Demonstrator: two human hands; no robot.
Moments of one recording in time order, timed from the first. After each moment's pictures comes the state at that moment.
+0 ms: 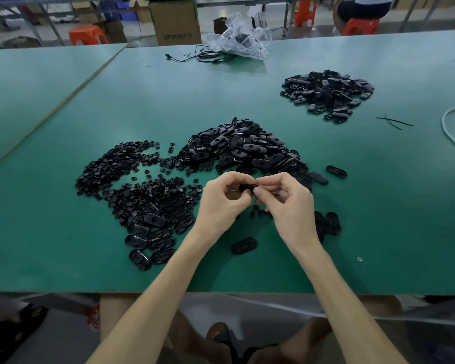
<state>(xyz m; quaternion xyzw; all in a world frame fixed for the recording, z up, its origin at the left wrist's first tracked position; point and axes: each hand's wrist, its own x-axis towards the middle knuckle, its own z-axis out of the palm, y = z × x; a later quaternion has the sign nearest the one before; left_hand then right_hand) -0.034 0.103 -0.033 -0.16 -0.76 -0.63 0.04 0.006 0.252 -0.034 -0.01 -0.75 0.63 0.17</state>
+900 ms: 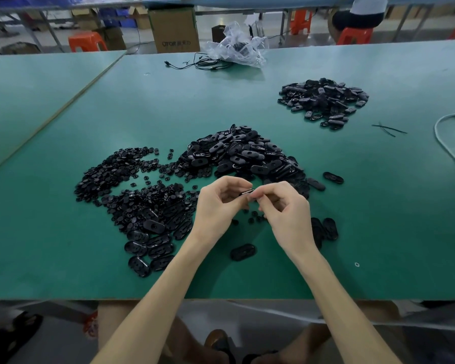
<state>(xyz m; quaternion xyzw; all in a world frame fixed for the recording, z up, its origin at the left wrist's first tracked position) -0.038 0.099 -0.033 -0.14 -0.74 -0.66 0.03 0.007 0.249 -0.031 0.01 -0.79 0.57 0.21</state>
